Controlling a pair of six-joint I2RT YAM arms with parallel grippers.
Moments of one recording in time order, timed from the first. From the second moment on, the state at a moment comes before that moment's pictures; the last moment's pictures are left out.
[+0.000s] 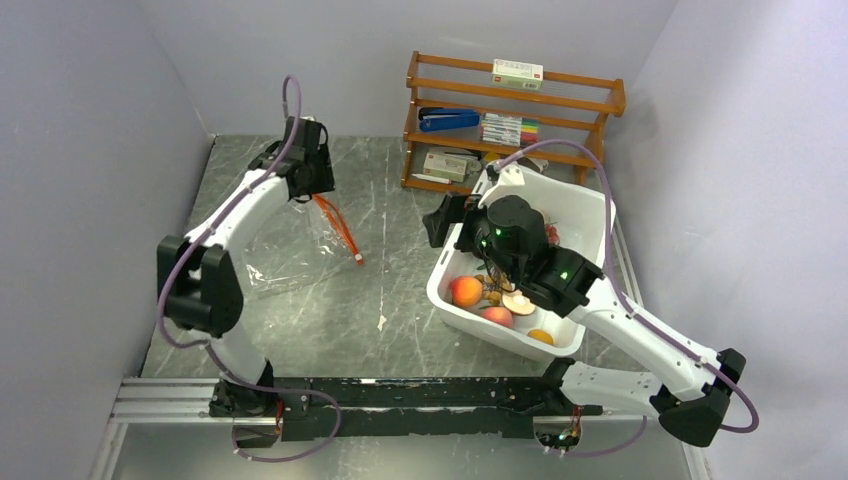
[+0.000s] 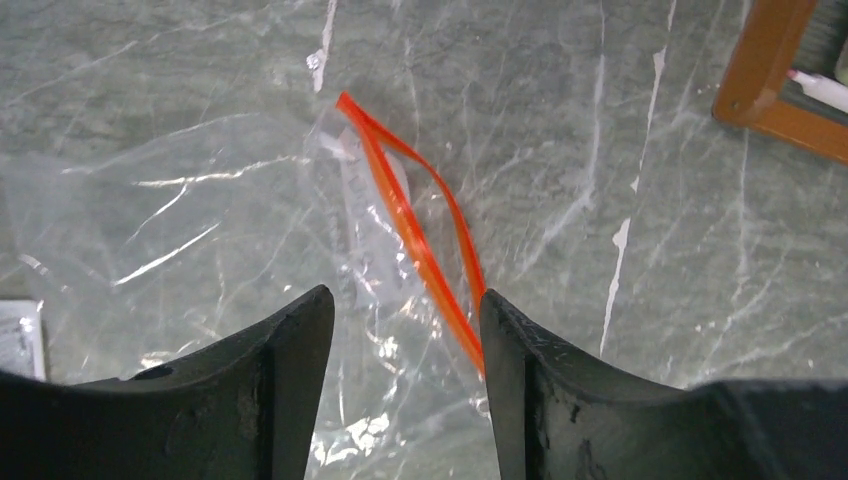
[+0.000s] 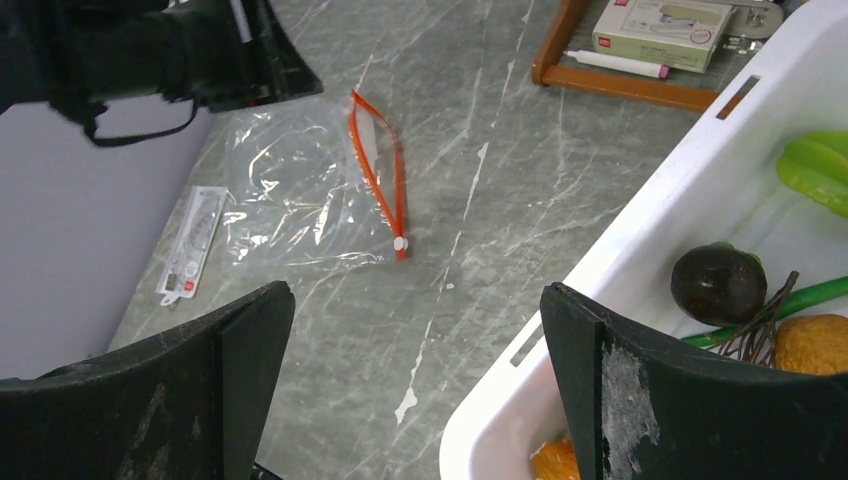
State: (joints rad) left arm -0.28 1.66 1.42 -0.57 -0.27 -0.34; right arm 0.89 1.04 1.12 -0.39 0.39 0.54
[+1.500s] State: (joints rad) left arm -0.36 1.76 1.34 -0.66 -0.17 -0.31; right arm 0.89 0.94 0.94 -0.23 0.33 0.51
